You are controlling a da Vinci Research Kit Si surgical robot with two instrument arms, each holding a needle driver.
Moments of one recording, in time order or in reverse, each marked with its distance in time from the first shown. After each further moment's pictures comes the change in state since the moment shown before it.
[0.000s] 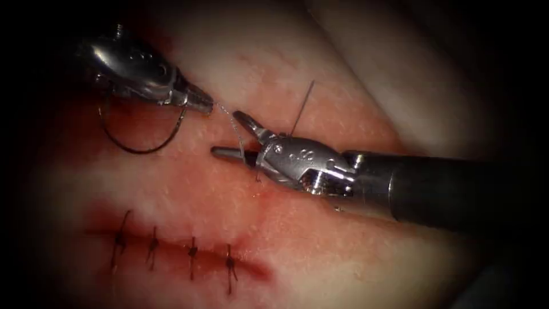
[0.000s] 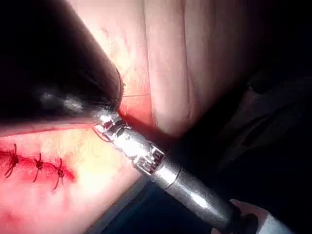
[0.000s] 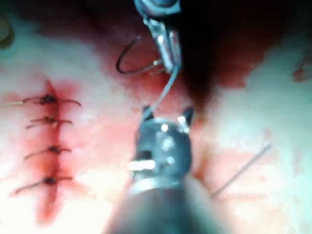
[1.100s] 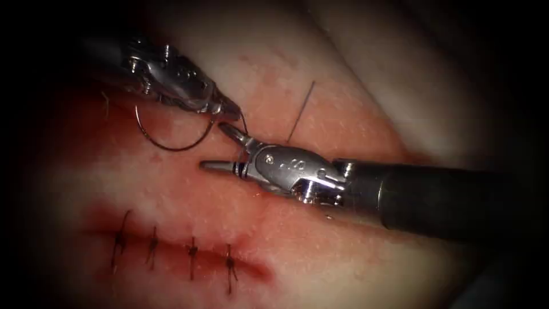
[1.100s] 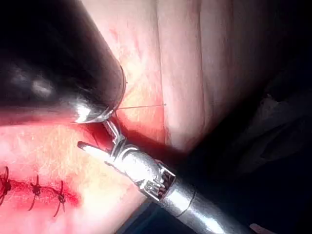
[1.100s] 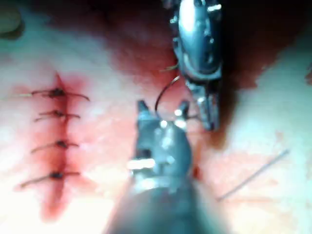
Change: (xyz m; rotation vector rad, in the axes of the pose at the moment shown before) right arm 0.000 -0.001 0.001 0.066 0.102 0.020; left arm -0.002 -0.001 0.010 -0.112 0.042 0.039
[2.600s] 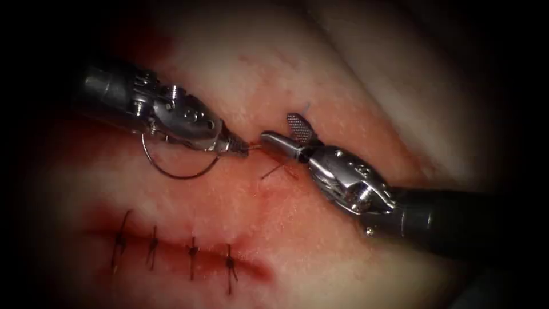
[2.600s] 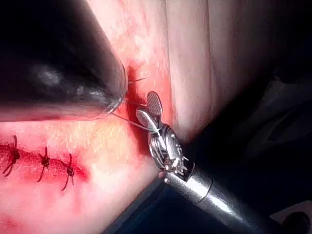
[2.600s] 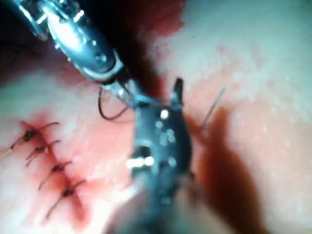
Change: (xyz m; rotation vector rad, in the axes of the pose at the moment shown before) right arm -0.001 0.006 -0.008 -0.434 0.105 0.620; left arm 0.000 0.006 0.001 -0.035 0.015 0.049
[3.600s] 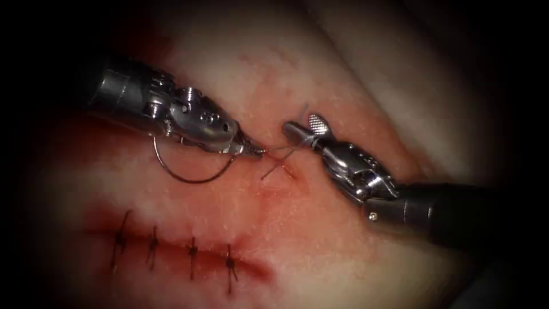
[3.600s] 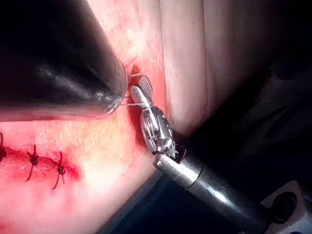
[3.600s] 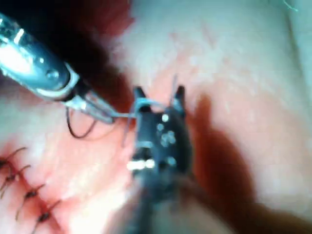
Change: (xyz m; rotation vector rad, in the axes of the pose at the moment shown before) right arm -0.002 0.004 0.002 -0.154 -0.057 0.136; left arm 0.002 -0.001 0.001 -0.011 0.002 0.005
